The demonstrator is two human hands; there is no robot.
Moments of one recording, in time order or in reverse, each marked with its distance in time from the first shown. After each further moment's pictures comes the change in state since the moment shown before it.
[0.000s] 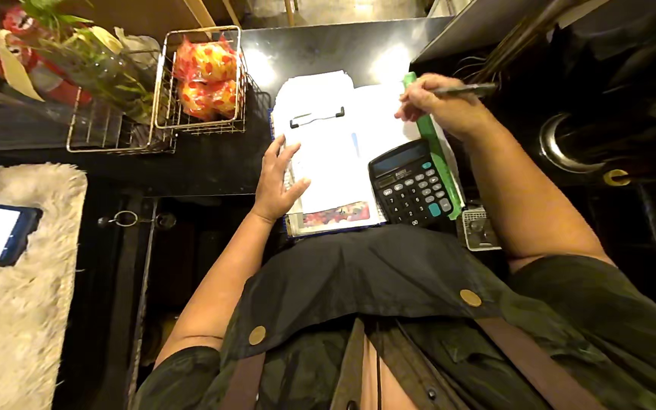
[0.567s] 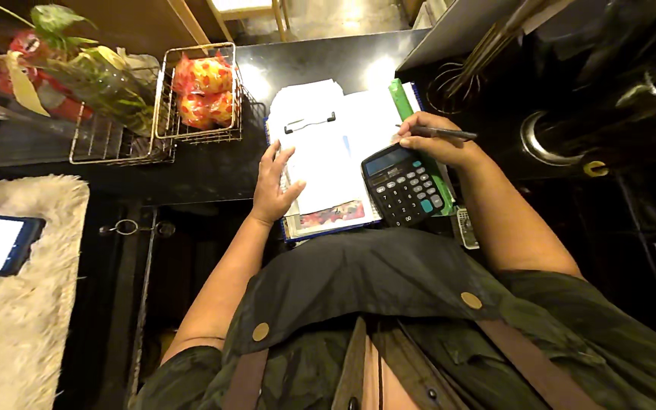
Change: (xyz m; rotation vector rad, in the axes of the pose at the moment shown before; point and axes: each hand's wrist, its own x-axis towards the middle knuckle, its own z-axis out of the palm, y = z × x) left_hand -0.001 0.000 0.000 -0.038 0.010 -0.014; right_hand -0.054 0.018 0.008 -0.002 -0.045 -0.068
